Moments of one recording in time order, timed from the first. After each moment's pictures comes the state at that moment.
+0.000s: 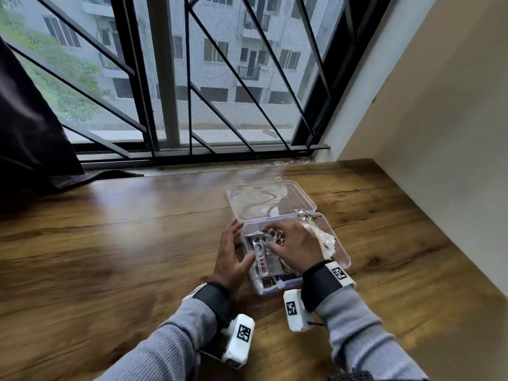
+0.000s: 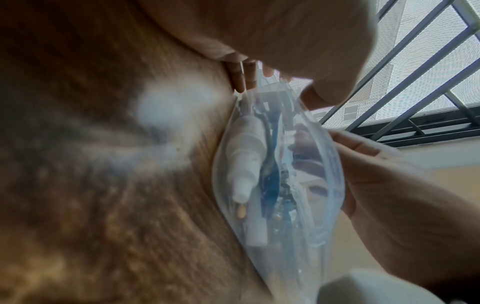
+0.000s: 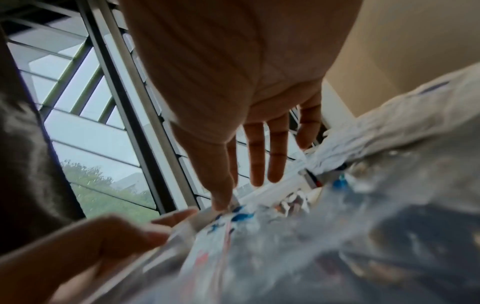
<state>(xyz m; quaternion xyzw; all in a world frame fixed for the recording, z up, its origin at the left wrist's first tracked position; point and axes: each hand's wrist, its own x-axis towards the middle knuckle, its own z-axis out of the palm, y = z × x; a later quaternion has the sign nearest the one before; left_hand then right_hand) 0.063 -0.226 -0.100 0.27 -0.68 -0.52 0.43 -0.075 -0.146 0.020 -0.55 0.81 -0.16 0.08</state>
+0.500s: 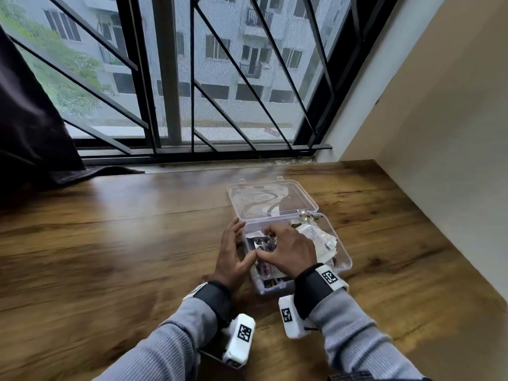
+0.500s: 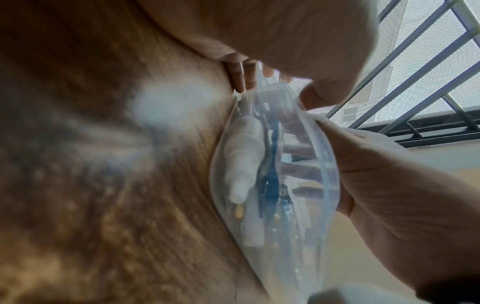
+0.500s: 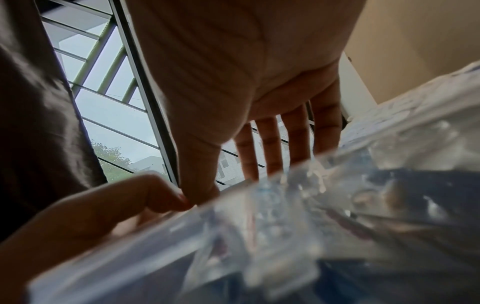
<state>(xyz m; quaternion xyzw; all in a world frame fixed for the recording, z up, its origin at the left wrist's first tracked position) 0.063 -0.226 -0.100 0.27 -0.68 -0.53 0.43 -0.050 -0.148 0.027 -0.52 0.84 -0.10 0.10</state>
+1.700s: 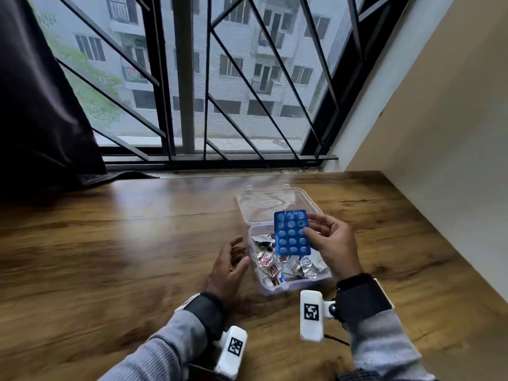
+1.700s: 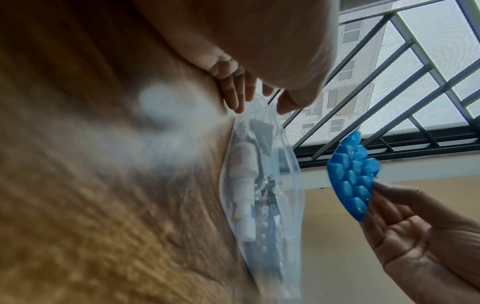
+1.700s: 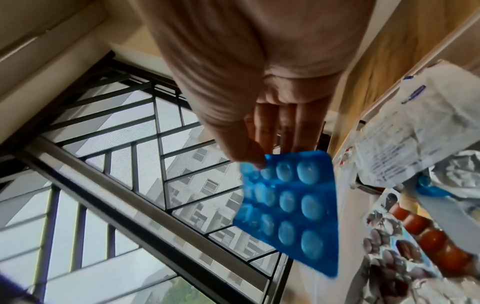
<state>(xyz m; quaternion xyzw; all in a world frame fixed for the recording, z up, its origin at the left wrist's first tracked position) 0.096 -0.204 -0.084 0.30 -0.62 -0.61 0.40 -0.080 -0.108 0.065 -0.33 0.67 -0.60 0.28</state>
